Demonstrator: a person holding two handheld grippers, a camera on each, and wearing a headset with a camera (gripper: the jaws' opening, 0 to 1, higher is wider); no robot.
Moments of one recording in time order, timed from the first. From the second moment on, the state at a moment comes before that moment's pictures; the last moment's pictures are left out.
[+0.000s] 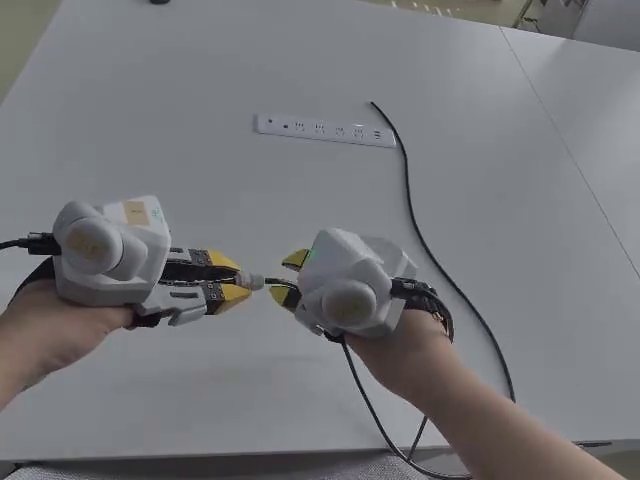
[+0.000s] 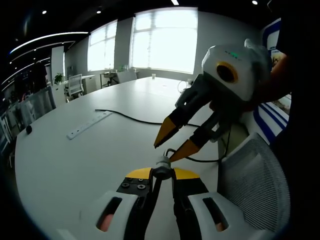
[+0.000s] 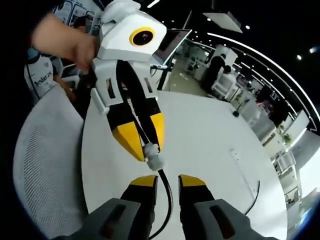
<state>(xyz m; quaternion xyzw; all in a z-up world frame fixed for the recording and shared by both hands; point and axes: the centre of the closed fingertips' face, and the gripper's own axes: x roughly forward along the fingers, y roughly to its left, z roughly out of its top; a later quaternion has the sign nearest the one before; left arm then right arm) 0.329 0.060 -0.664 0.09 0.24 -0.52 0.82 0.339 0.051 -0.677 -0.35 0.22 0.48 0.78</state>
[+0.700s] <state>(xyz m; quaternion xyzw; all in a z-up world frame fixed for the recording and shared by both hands) 0.331 0.060 -0.664 0.10 0.24 -0.52 0.82 0.338 0.054 -0.683 -0.34 0.22 0.49 0.77</state>
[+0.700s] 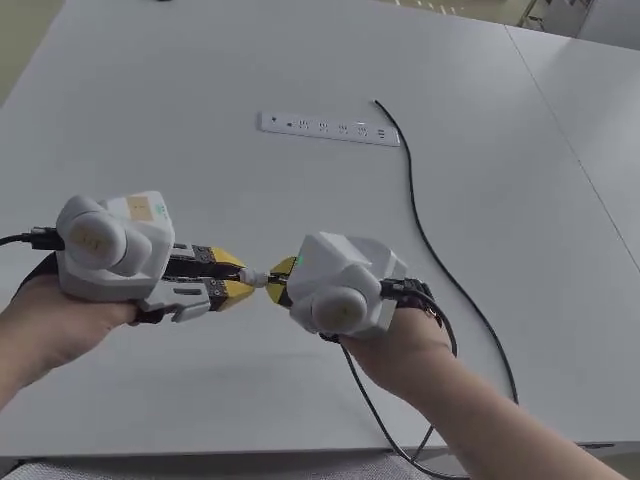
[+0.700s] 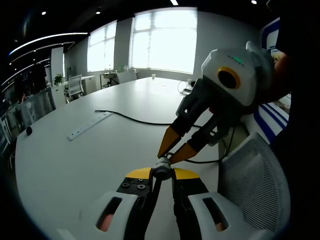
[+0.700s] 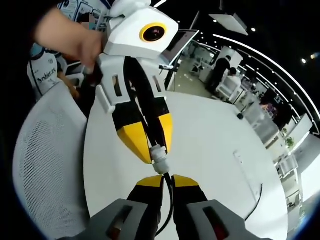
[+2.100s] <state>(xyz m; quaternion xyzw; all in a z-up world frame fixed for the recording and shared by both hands) 0.326 0.058 -0.659 0.09 0.23 -0.51 0.82 0.346 -0.008 -0.730 -0.05 0.41 0.36 0.84</state>
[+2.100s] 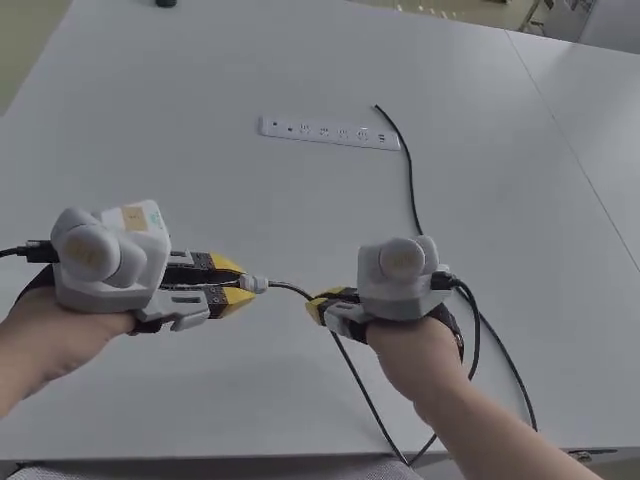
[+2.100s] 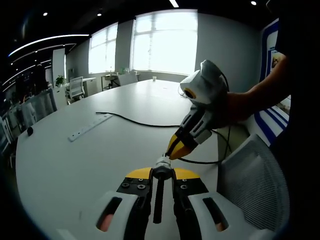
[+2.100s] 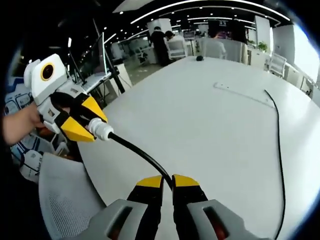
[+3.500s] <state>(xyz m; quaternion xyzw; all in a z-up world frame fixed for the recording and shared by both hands) 0.320 0.054 -0.658 0.10 0.23 -0.50 0.83 0.323 0.047 -0.682 -0.32 0.23 0.51 0.76</state>
